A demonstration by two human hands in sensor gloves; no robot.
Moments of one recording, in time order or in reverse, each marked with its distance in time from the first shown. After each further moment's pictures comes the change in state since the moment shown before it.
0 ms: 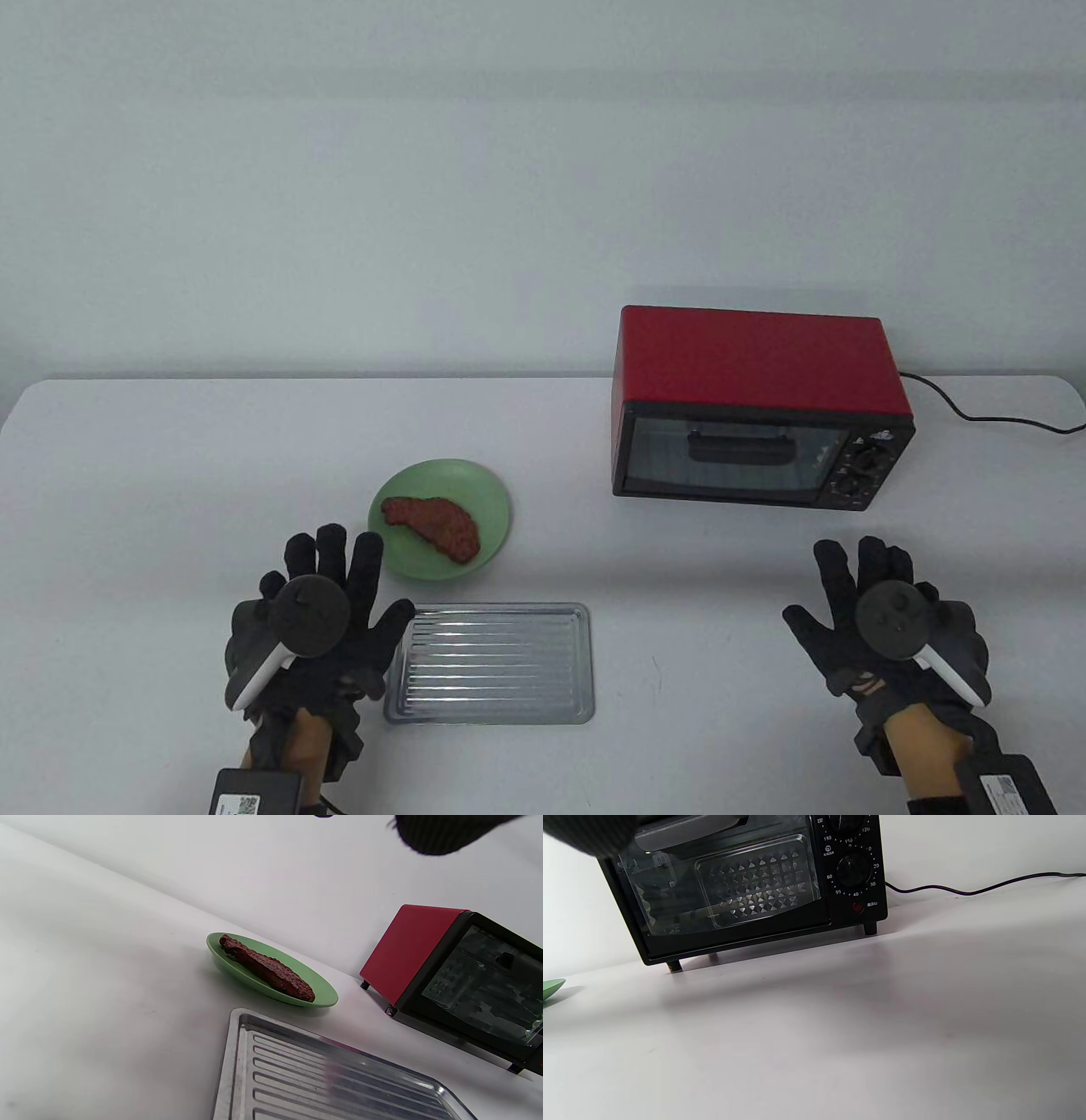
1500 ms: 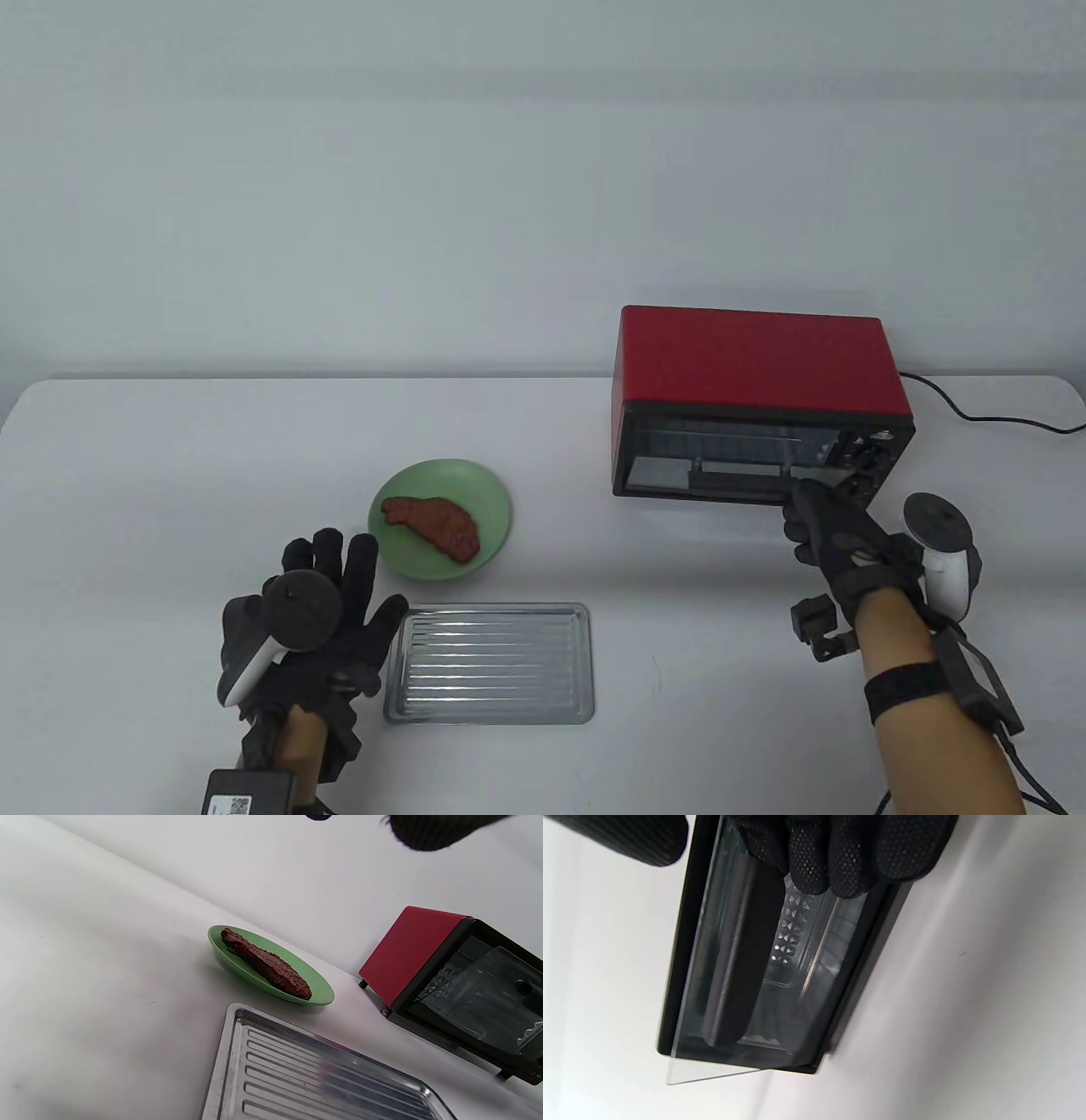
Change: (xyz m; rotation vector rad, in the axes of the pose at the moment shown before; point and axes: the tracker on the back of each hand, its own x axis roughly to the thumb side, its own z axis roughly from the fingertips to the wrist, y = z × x) left_hand -0.005 0.003 -0.001 -0.038 0.017 0.055; right_hand -0.004 -0.008 -0.075 0.113 0.152 -0.977
